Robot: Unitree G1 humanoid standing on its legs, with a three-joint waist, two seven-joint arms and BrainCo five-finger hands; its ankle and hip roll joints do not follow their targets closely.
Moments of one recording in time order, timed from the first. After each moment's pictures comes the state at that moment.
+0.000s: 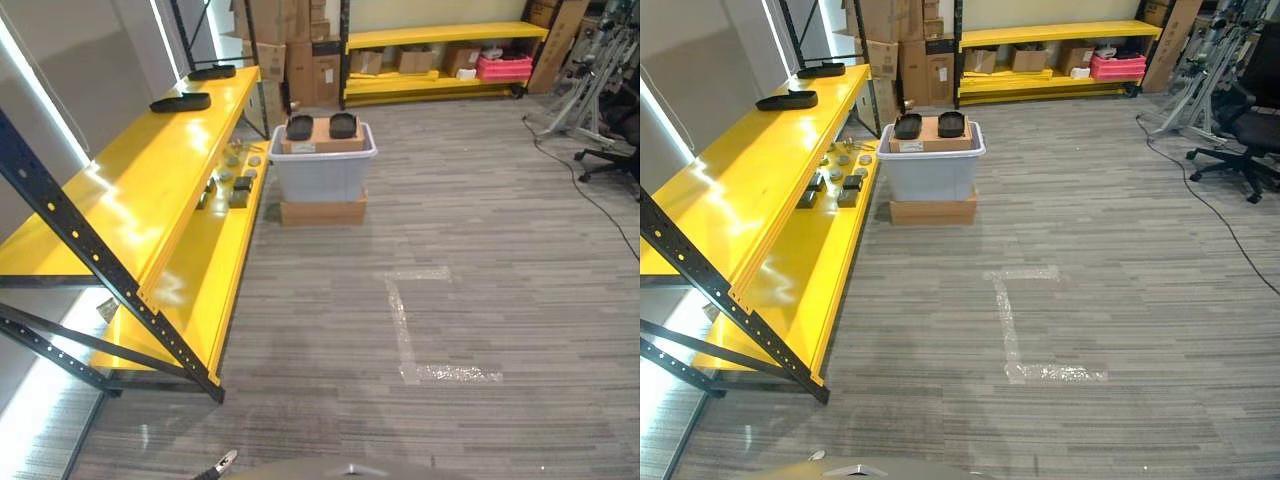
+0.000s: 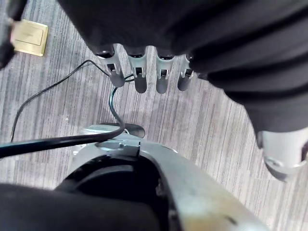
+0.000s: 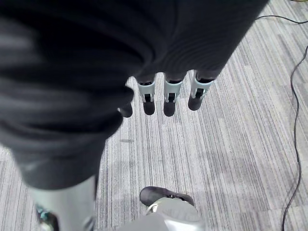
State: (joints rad) left arm 0.11 0.20 -0.24 1.19 -0.41 0.08 -0.16; right arm 0.06 -0.28 0.11 1.35 0.20 0.12 -0.15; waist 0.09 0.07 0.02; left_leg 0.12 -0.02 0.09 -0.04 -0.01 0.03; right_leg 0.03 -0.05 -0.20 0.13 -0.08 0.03
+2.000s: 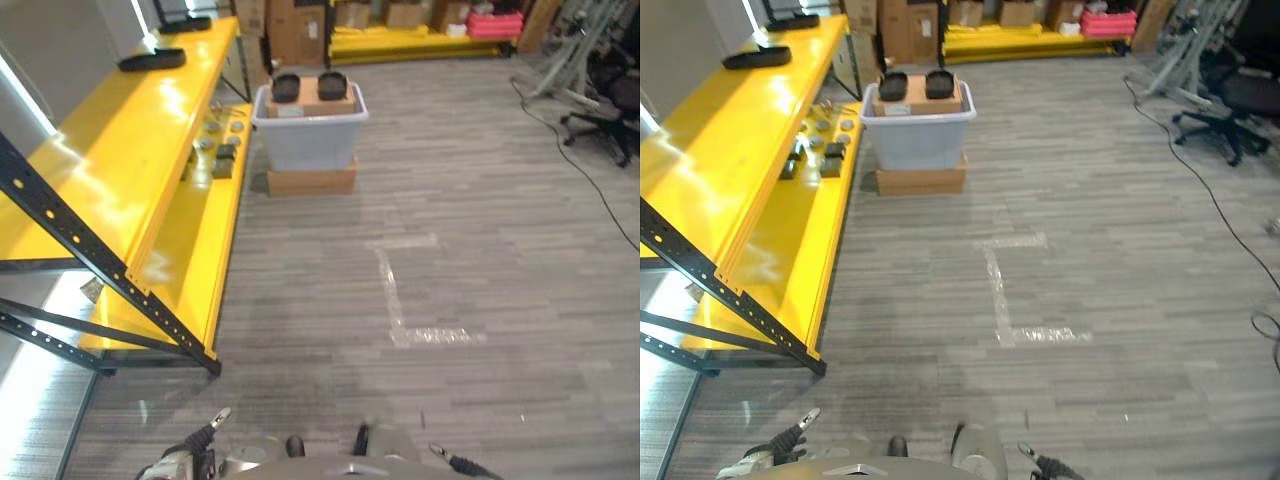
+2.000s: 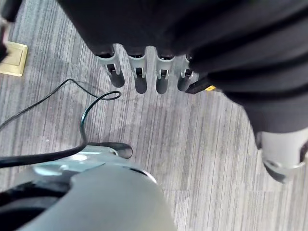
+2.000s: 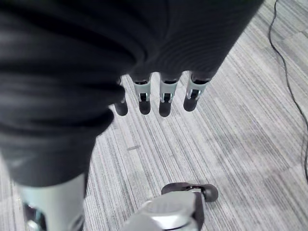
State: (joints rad) left arm -0.02 0.21 -0.20 1.20 -0.46 0.07 -0.05; right arm -0.02 -0.29 0.04 1.27 0.47 0.04 -0.15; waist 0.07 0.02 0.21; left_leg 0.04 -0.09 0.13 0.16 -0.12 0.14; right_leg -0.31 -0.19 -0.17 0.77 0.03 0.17
